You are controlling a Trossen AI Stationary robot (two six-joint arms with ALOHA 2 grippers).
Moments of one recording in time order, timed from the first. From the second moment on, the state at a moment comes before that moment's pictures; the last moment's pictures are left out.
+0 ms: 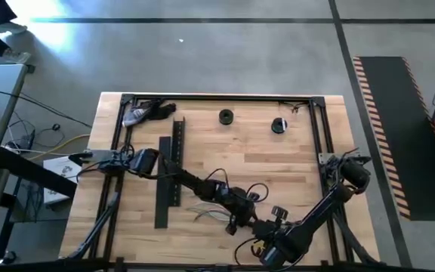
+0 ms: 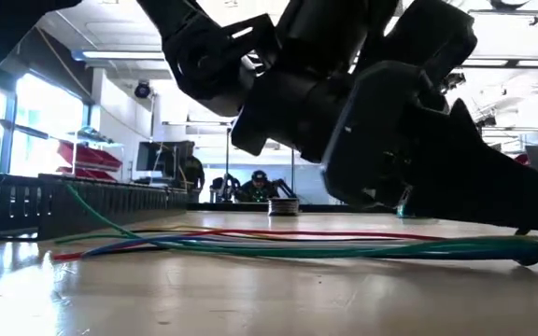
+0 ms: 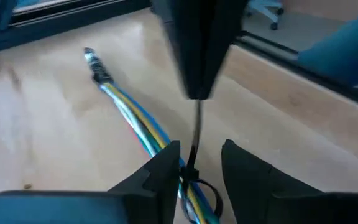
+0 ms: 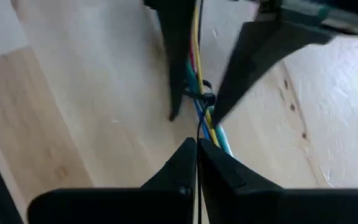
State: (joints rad) left arm -0.26 2.43 1.54 0.46 0.34 0.22; right arm 0.83 2.02 1.51 -1.03 0.39 1.20
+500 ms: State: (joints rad) left arm -0.23 2.42 1.54 0.45 0.50 0.15; right arm 0.86 2.02 1.51 -1.04 0.41 1.20
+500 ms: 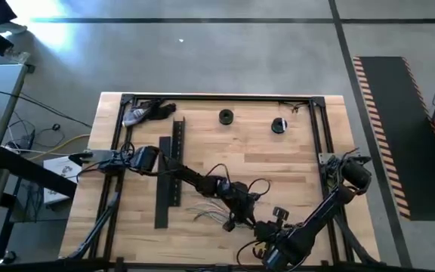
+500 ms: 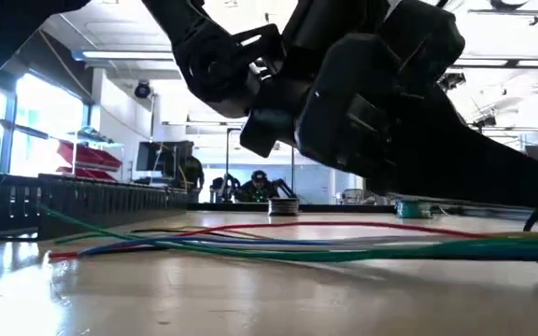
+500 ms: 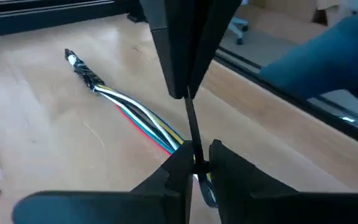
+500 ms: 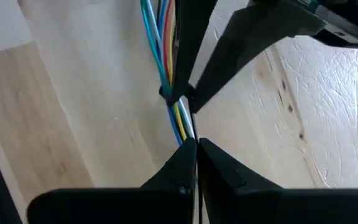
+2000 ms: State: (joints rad) left arm -0.36 2.39 1.54 0.36 0.14 0.33; right arm 0.89 2.13 1.47 -0.86 0.50 1.32
